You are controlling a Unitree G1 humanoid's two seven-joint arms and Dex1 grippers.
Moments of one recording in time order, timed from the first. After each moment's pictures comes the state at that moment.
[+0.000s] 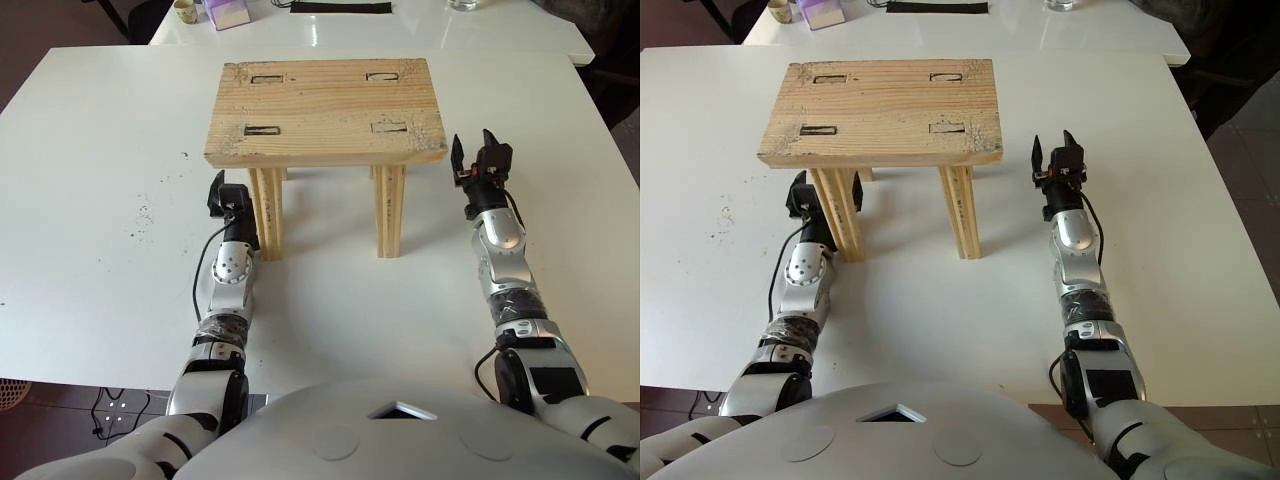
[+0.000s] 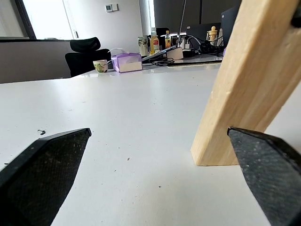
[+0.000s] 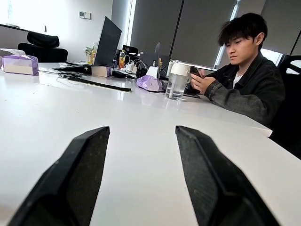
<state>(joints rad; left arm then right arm) -0.18 0.12 0.08 0.62 -0.06 -0.50 -0.03 -0.29 -0.21 -0.04 0.56 0.03 -0.40 0.06</state>
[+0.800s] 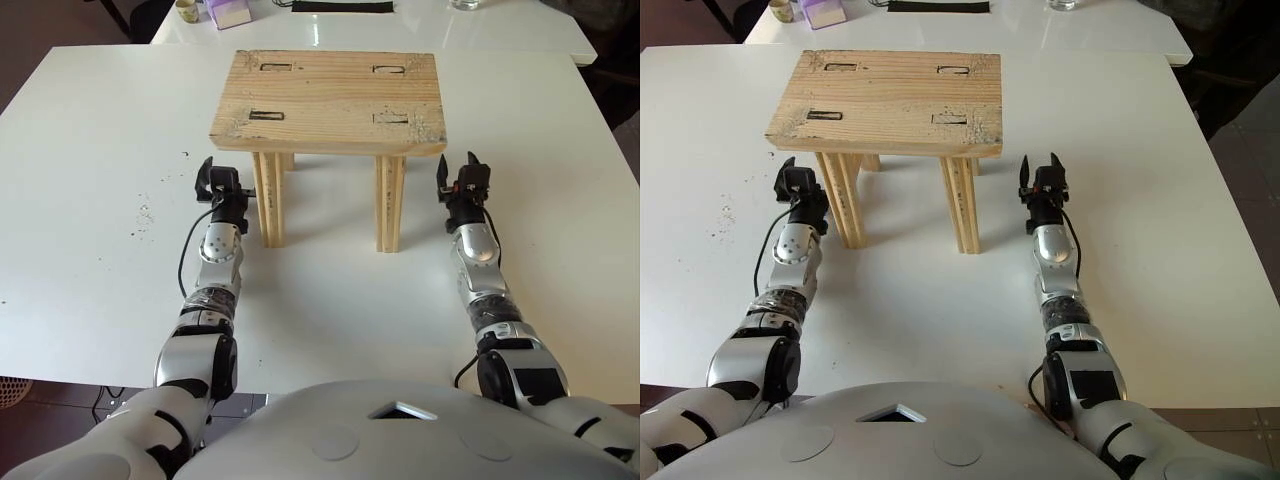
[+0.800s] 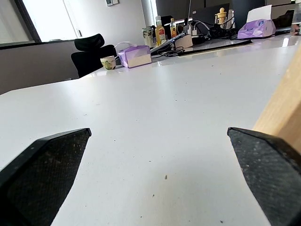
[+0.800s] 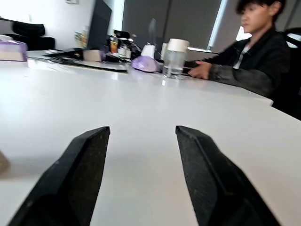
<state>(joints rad) -0.38 0.21 0.13 0.93 -0.02 -0.55 -0.05 -0.28 -0.11 -0.05 0.72 -0.04 -0.48 -0.08</state>
